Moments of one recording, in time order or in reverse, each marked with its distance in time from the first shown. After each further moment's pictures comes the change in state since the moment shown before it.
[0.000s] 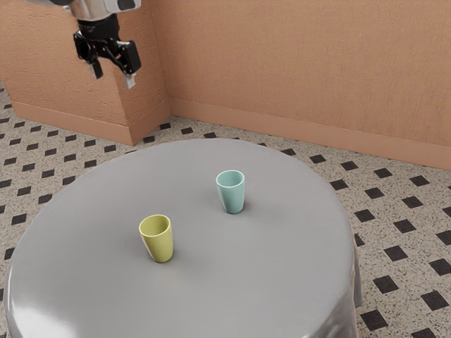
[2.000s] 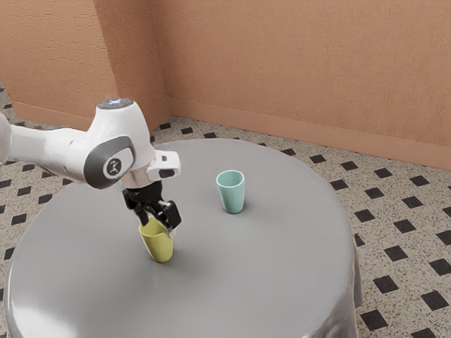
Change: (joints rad) arm 0.132 -0.156 -0.307 -1.005 -0.091 0.790 -0.059
